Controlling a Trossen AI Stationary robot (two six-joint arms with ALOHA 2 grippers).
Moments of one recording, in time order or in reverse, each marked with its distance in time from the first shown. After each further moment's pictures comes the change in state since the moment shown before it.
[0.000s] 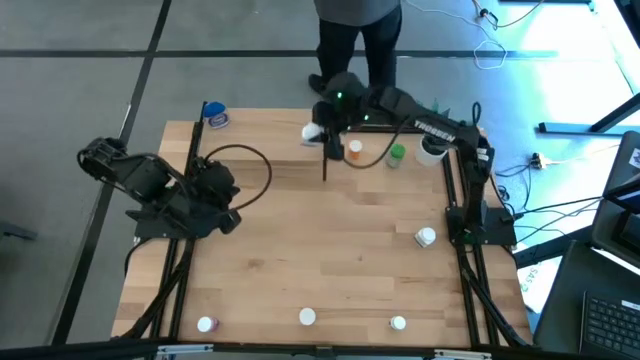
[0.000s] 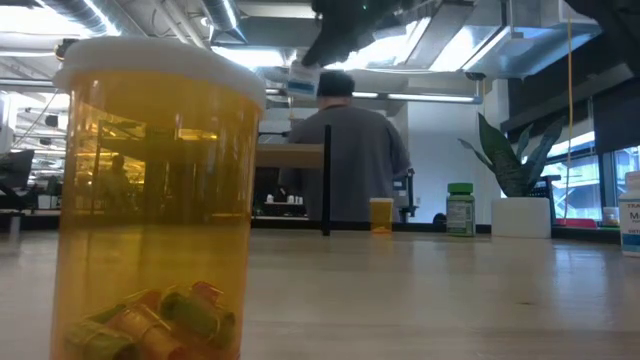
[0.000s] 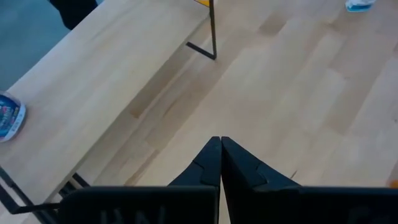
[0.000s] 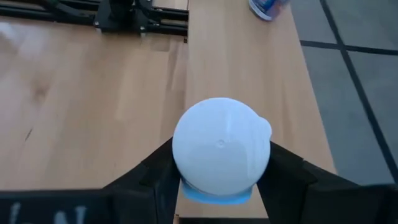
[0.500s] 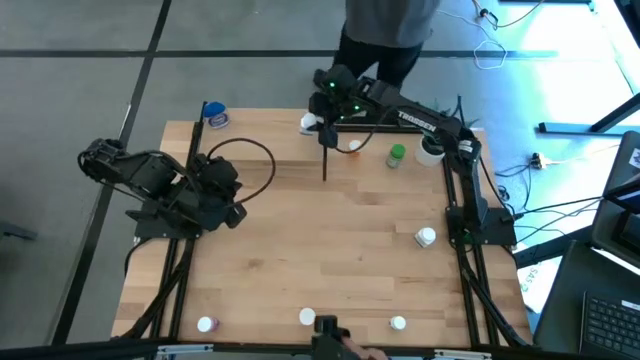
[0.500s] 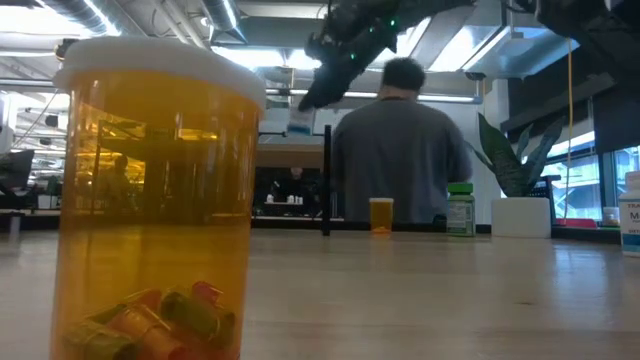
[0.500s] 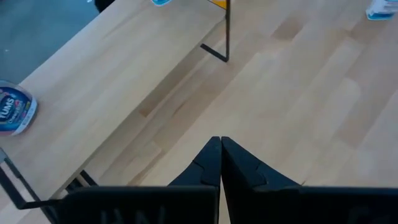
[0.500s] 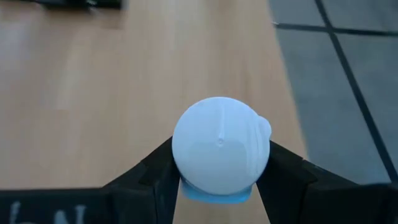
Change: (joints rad) left arm 0.064 0.009 0.000 0.005 0.001 -0.004; right arm -0.124 0.138 0.000 0.105 -0.016 -0.056
